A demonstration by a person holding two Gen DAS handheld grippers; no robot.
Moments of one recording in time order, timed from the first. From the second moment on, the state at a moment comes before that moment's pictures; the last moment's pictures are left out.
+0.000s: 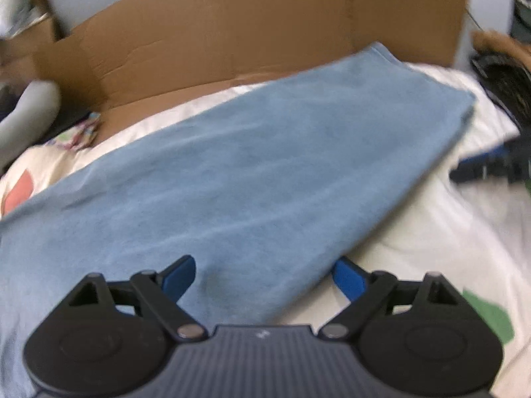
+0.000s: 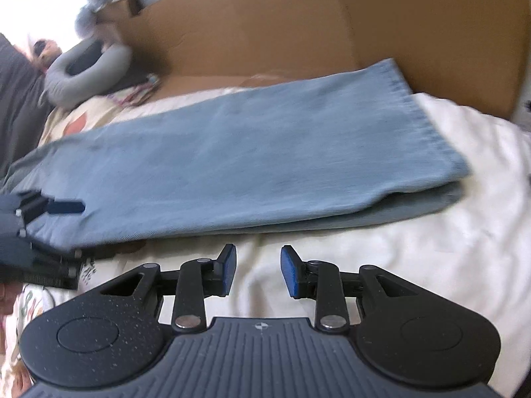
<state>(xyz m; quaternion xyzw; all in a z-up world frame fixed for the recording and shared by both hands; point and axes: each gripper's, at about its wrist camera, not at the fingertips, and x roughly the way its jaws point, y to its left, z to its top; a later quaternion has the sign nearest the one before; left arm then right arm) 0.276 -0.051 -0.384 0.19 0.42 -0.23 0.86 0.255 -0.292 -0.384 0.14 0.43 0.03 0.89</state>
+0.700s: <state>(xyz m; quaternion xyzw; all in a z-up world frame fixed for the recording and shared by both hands) 0.290 -0.041 -0.373 0.15 0.41 -0.21 0.87 0.299 -0.265 -0.394 0.15 0.46 0.06 0.87</state>
